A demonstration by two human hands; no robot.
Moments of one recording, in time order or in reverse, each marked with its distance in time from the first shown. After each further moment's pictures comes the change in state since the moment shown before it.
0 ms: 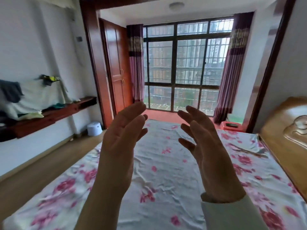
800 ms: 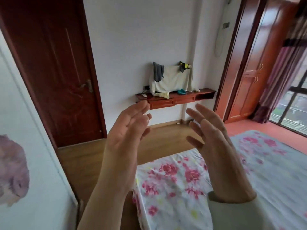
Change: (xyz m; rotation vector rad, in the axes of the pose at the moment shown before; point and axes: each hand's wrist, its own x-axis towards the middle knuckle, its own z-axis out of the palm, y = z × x) left_hand 0.038 0.068 -0.356 0.475 0.675 0.115; right_hand 0.103 0.141 0.395 0.333 -0.711 0.084
